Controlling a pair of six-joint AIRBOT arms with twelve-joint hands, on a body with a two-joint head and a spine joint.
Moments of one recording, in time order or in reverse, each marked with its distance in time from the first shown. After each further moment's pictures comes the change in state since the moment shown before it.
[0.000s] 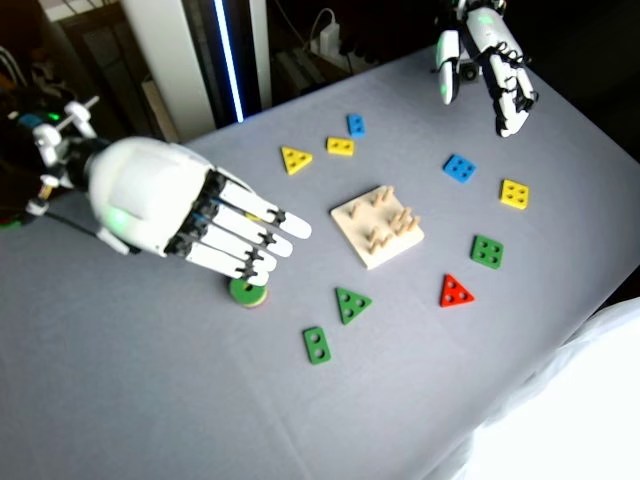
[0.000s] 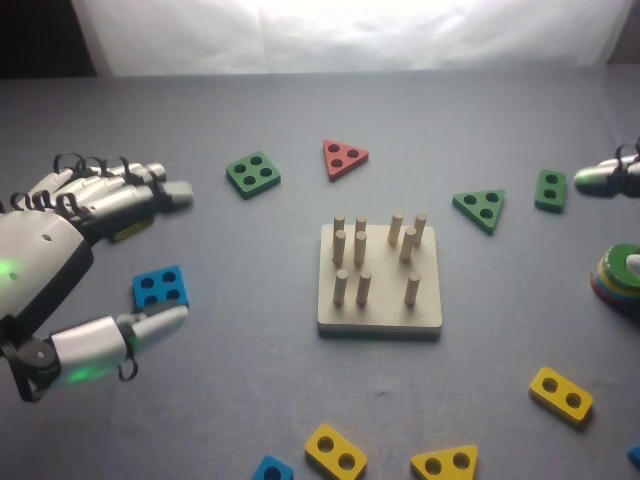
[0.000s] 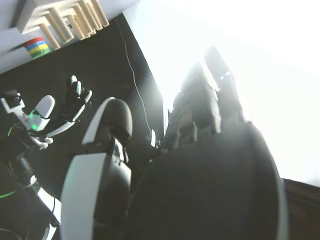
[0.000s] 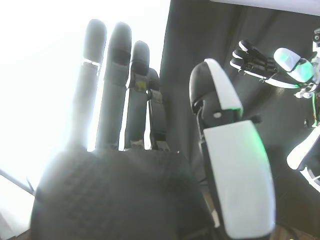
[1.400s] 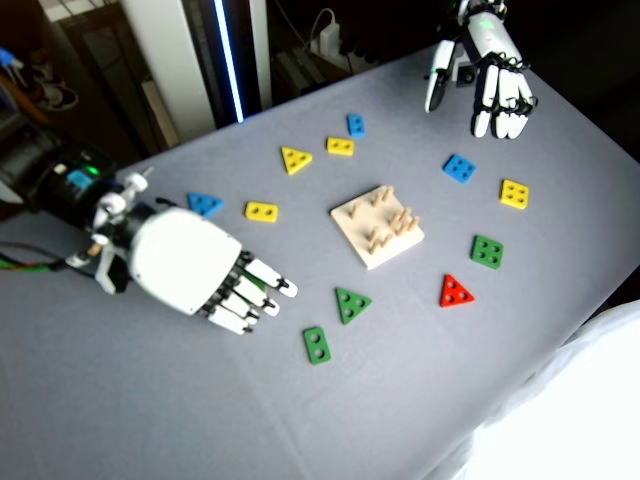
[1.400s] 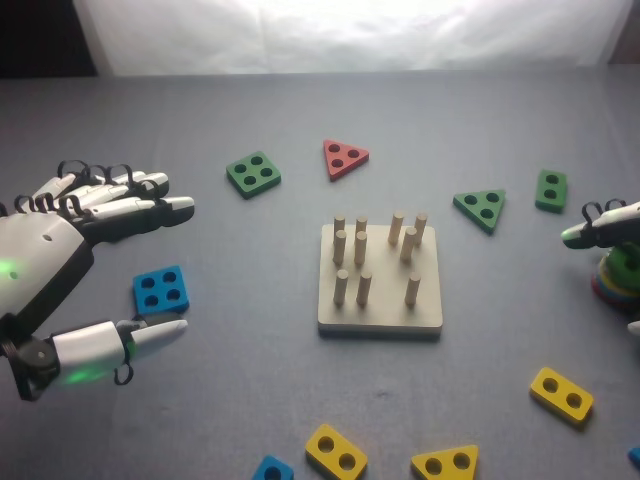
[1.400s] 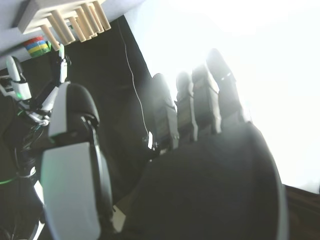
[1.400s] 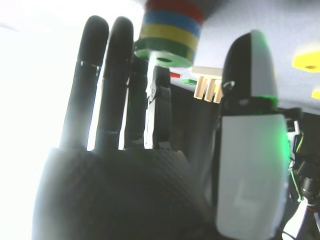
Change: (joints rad) left arm 0.000 -0.006 0.017 0.002 0.020 -0.037; right arm 0.166 -0.089 0.164 -0.084 -0.528 -0.129
